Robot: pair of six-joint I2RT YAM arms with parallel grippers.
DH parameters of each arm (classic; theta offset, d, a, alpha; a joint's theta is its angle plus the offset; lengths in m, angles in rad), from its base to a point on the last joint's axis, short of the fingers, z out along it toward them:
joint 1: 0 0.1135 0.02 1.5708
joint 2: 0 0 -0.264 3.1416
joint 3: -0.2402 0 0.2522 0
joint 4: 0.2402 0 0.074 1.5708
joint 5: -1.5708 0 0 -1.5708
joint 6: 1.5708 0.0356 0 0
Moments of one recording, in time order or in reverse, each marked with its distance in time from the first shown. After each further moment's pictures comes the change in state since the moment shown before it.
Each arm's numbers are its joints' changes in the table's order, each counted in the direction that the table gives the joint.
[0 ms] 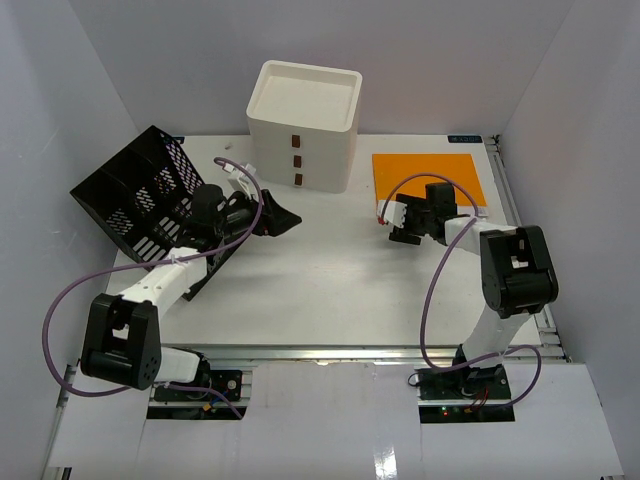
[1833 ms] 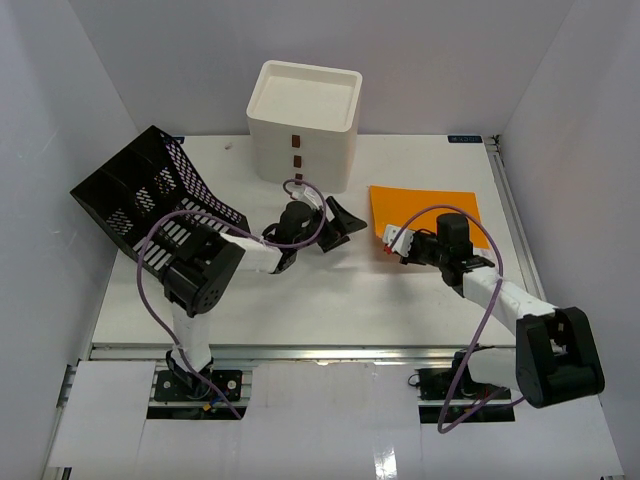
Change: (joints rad) left arm -0.393 -0.568 -0.159 -0.354 0.407 -0.639; right arm 0.066 0.505 0.365 -0.058 0.049 0.188
